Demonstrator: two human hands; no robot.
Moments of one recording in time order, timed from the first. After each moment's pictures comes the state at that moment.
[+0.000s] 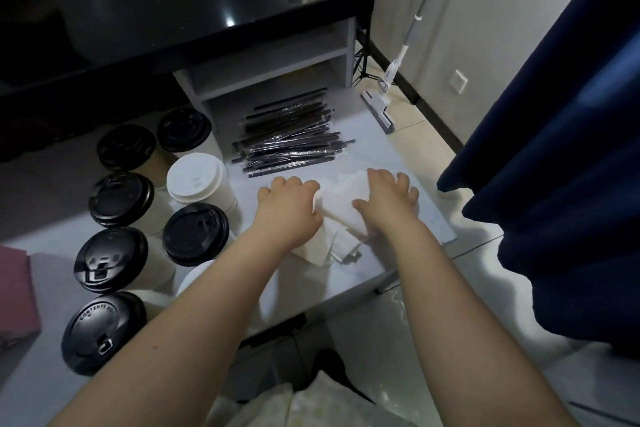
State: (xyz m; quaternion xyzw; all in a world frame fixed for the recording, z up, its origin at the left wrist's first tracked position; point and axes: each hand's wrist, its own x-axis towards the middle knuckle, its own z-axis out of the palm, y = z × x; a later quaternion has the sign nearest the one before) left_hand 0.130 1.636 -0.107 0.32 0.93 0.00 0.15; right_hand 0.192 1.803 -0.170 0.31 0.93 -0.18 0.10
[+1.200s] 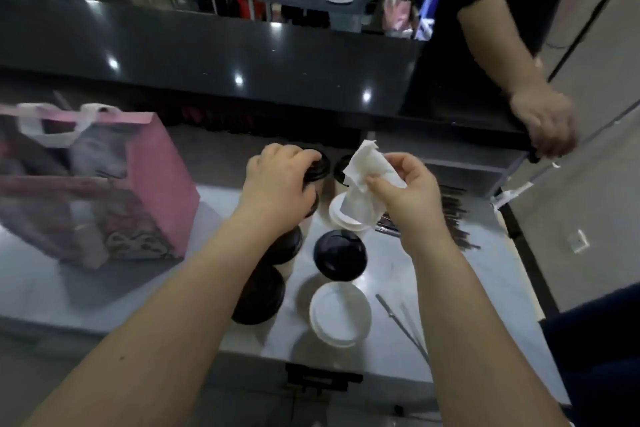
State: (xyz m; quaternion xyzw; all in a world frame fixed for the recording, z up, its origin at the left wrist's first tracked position) left_hand 0.092 1.428 0.007 0.13 0.97 0.16 -0.13; right_hand 0.113 1.619 0.000 0.05 0.74 -0.66 -0.12
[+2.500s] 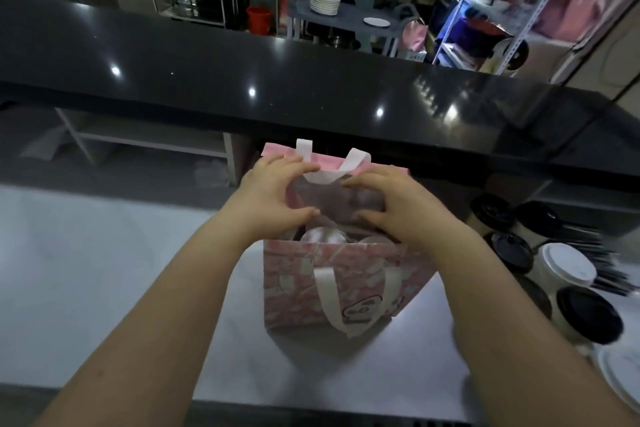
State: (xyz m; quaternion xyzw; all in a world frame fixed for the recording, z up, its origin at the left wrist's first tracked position) left_hand -0.017 0.977 0.002 0.20 0.93 0.31 -0.04; right_hand 0.005 1.211 0.026 -0.19 0.96 -0.18 -0.05
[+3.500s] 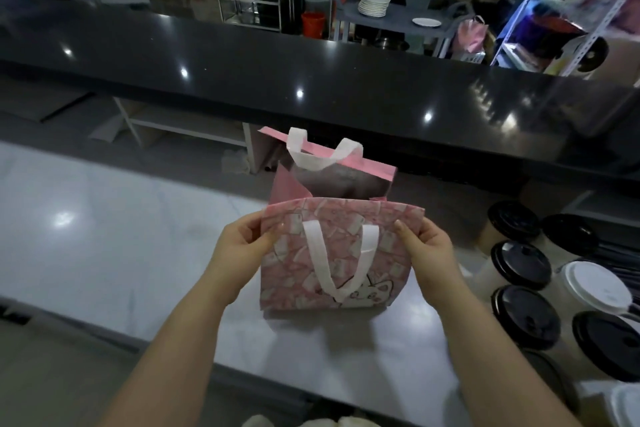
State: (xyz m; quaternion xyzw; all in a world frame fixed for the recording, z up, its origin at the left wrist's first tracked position) left_hand 0.069 0.998 -0.066 -0.06 0.69 0.72 -0.03; right_hand 0.043 1.272 -0.068 0.05 0.66 -0.75 0.01
